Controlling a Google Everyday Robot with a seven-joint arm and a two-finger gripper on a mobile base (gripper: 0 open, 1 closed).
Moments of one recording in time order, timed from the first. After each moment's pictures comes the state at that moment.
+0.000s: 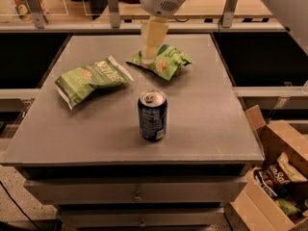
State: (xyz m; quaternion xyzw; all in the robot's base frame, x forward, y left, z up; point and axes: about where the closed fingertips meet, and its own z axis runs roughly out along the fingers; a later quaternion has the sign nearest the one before) arm 0.618 0.025 1.009 -0.77 0.55 -0.06 0.33
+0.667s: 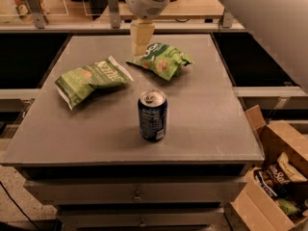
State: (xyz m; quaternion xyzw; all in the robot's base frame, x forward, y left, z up) arm 0.662 0.058 0.996 -0.79 0.49 -0.10 0.35
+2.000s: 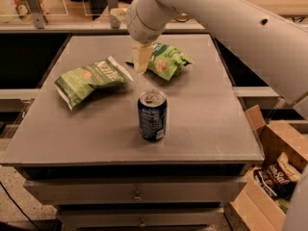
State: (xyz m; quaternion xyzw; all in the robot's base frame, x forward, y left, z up) arm 0.686 0.069 0.928 -0.82 0.44 -0.09 0.36
